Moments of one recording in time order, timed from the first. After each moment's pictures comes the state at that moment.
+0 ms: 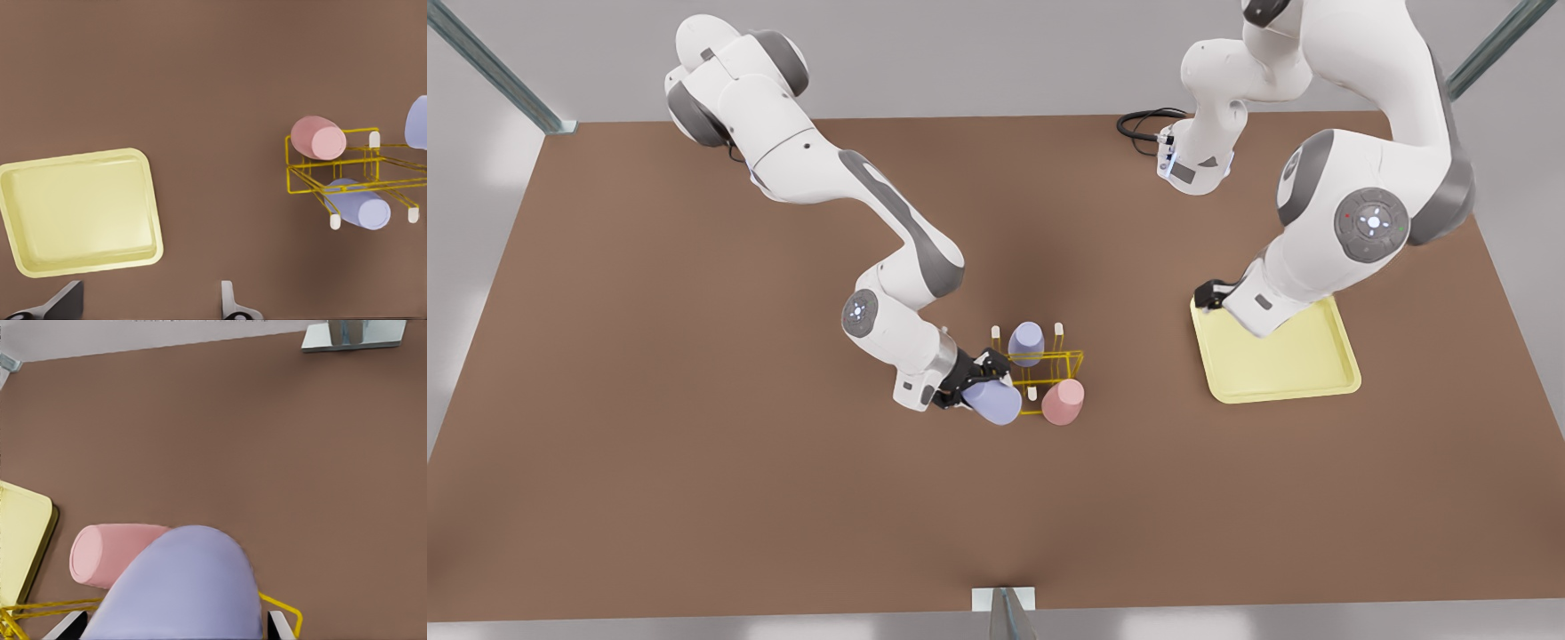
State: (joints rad) left arm -0.16 0.27 -0.16 -1.33 0.01 1.43 -0.24; right arm 0.48 0.68 0.19 -1.45 0.48 2.54 -0.05
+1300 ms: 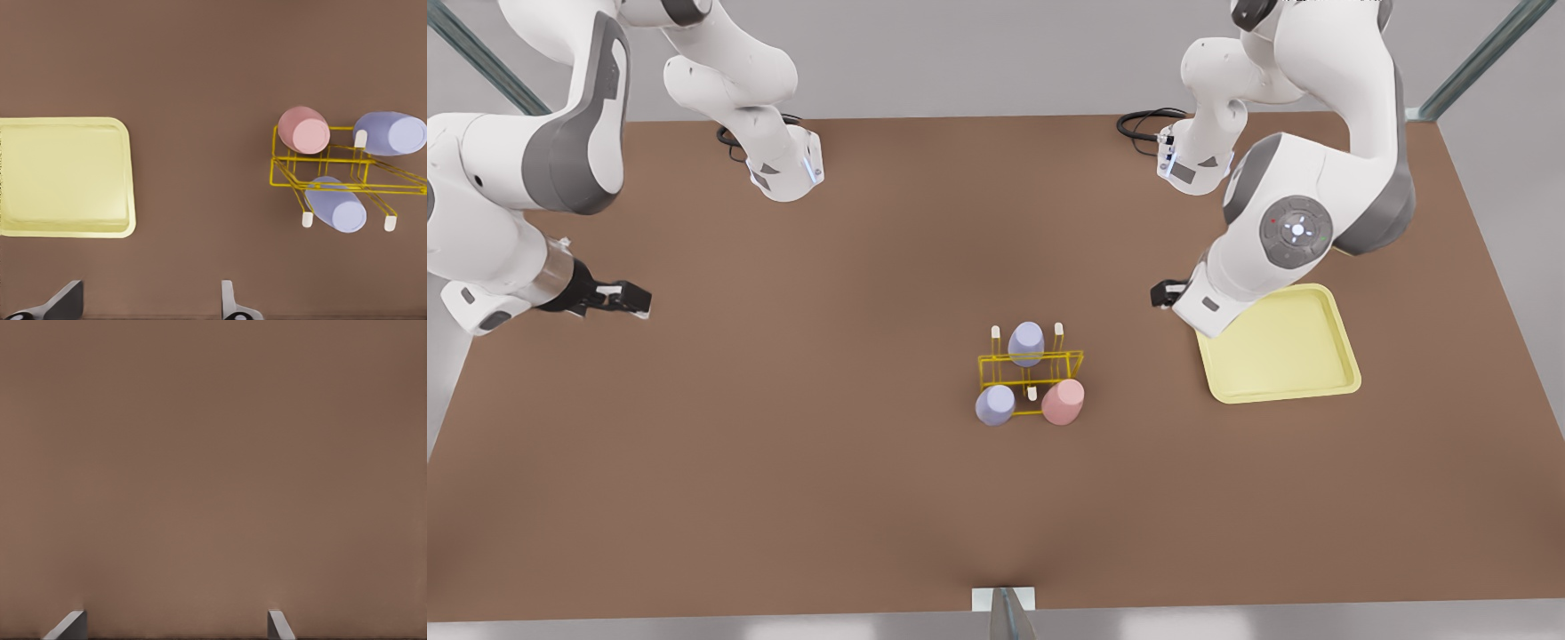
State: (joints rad) left arm -0.22 0.32 -0.17 -1.30 0.00 1.38 -0.46; right arm 0.09 0.15 -0.13 -1.42 -0.03 1.44 0.00
